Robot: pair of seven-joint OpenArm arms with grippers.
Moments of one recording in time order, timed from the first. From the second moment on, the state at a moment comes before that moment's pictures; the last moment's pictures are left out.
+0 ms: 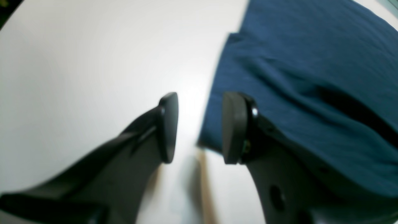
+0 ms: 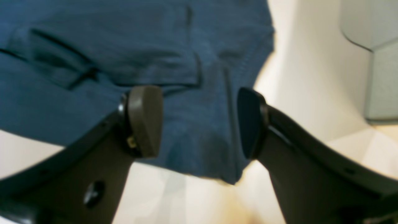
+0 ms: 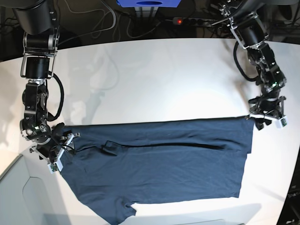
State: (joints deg) left arm -4.1 -13.9 -32.9 75.0 -15.6 -12.8 25.3; right arm 20.4 18.1 4.7 70.7 7.3 26.9 -41.0
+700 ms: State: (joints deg) left arm -5.8 -12.9 -32.9 71.3 -15.6 -13.0 25.4; right arm 20.1 20.2 4.6 70.8 7.7 26.9 -41.0
